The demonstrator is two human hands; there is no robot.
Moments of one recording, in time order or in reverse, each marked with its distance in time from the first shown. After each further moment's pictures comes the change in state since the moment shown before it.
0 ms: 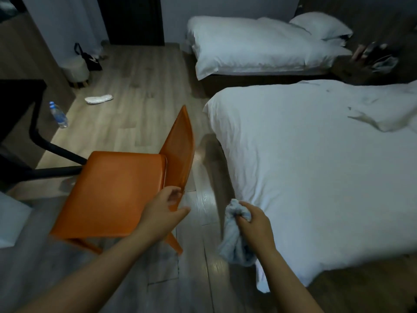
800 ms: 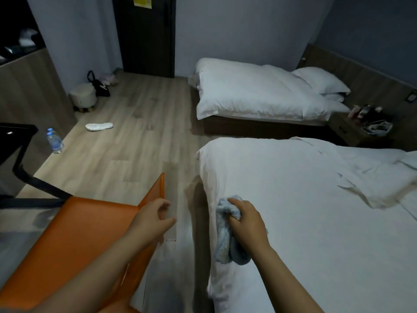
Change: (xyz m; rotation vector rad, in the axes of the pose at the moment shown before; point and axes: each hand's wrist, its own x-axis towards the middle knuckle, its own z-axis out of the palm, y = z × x) left_hand 0.184 0.171 -0.026 0.107 0.080 -0.051; right_hand 0.208 -0.131 -0.177 -0.163 -0.009 -0.250
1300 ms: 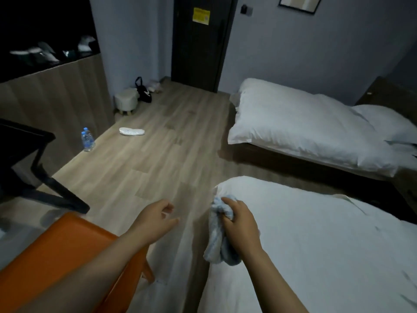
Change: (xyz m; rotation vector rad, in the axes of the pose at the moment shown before) left_hand 0.238 0.060 -0.015 -0.045 0.127 -0.177; right_hand 0.304 0.001 -0.010 0.028 -0.158 -0.214
